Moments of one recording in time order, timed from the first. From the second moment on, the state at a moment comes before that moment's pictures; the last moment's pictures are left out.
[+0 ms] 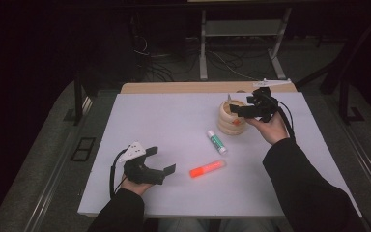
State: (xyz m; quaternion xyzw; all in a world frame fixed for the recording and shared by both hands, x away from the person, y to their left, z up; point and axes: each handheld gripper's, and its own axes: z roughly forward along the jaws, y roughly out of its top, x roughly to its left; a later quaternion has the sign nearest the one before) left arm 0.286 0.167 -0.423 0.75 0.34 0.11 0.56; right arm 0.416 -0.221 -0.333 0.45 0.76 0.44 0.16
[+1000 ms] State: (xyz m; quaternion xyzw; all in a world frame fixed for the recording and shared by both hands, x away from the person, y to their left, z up) left arm 0.286 0.167 -0.423 0.75 0.34 0.11 0.56; right arm 0.392 -0.159 -0.343 0.41 0.85 0.32 0.06
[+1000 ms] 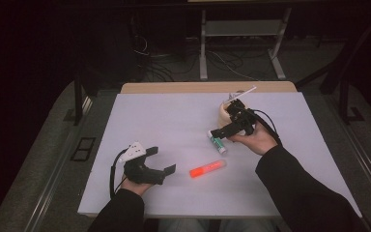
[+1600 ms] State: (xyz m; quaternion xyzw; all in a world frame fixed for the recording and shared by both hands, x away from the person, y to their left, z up) left arm 0.286 0.167 -0.423 0.75 0.34 0.11 0.56; right arm 0.392 -0.136 -0.369 0.40 0.87 0.29 0.04
